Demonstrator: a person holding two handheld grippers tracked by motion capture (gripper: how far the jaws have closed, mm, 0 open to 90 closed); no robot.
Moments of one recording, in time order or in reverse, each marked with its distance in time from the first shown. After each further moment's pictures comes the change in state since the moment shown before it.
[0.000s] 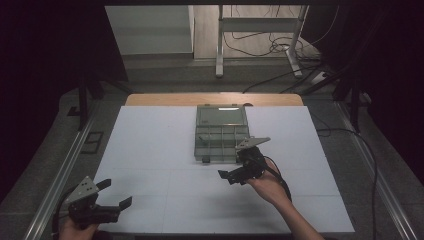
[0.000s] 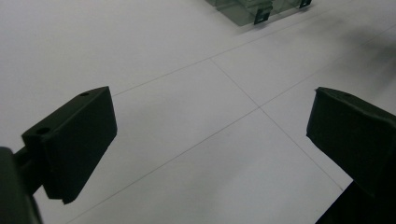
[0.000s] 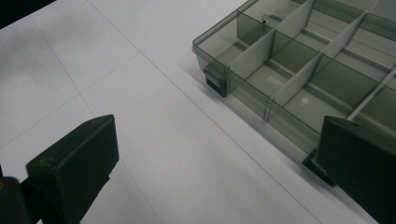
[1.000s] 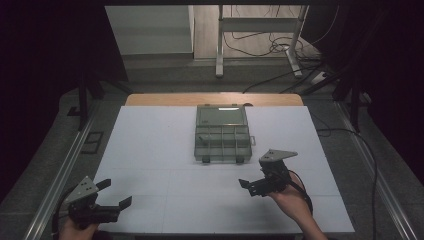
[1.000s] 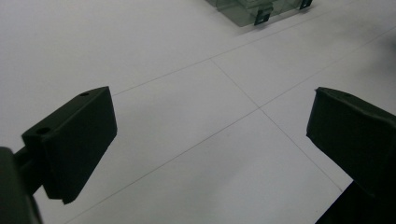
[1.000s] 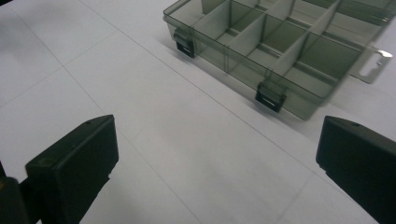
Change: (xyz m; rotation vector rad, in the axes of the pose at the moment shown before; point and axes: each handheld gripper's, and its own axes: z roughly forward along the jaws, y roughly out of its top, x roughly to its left) left arm 0.001 0.000 0.000 -0.002 -0.001 -0.008; right arm -0.007 -0.044 -0.051 -0.033 -0.096 0.025
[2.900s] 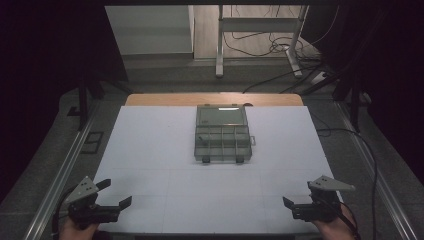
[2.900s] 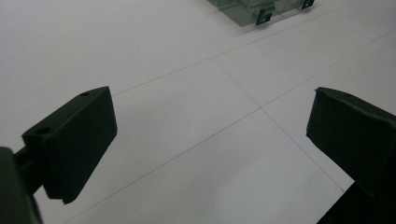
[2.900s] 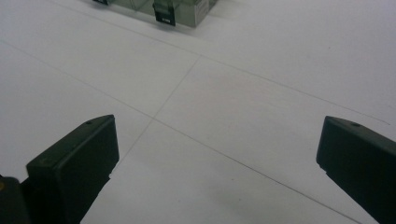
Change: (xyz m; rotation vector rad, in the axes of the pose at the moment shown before) left arm 0.000 0.000 0.000 0.001 0.007 -0.001; right arm -0.024 -0.085 -0.087 -0.014 -0.235 0.121
